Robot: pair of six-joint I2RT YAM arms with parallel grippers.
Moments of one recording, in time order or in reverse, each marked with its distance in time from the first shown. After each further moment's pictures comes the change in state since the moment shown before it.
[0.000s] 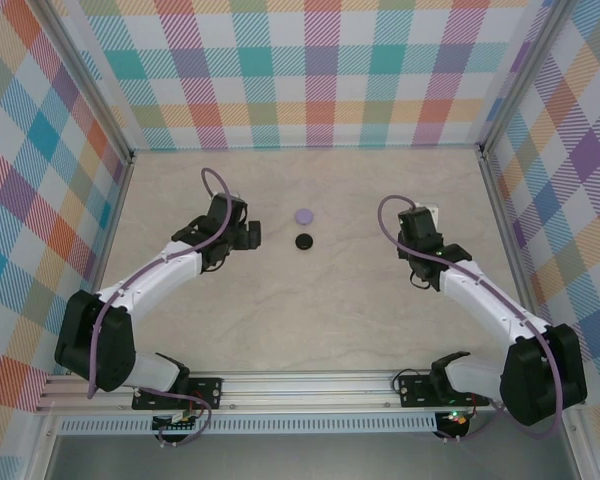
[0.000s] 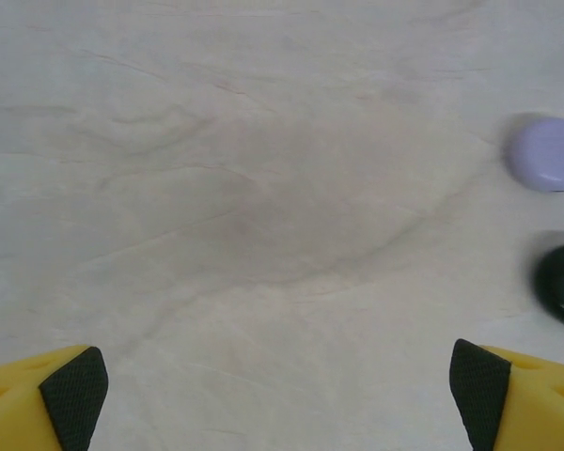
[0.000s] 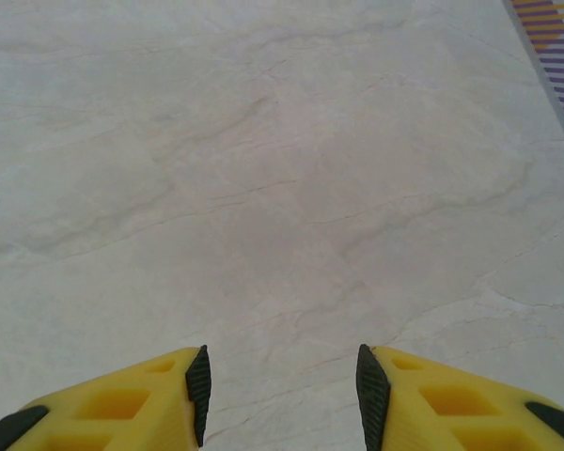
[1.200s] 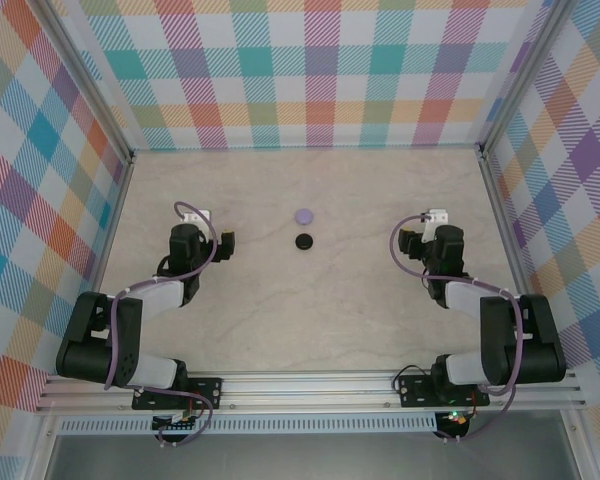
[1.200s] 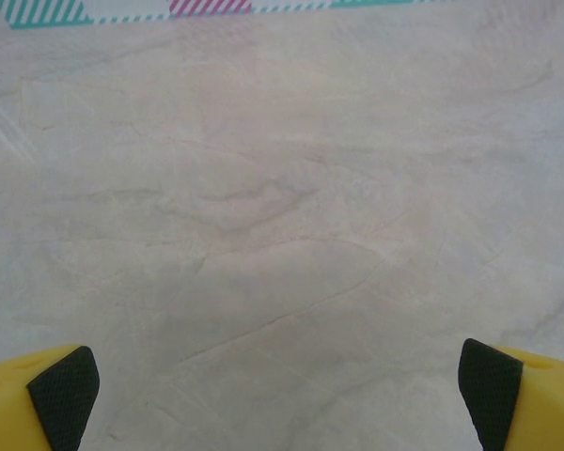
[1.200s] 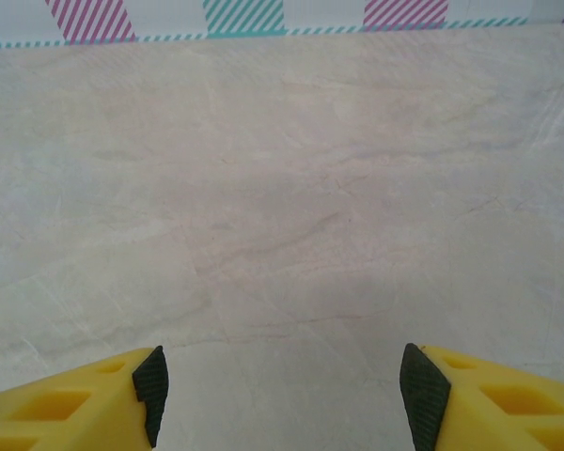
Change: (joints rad) left arm 0.282 -0.003 -0.490 0.880 0.223 0.306; right arm -0.298 0.179 -0.351 0.956 -0.483 -0.240
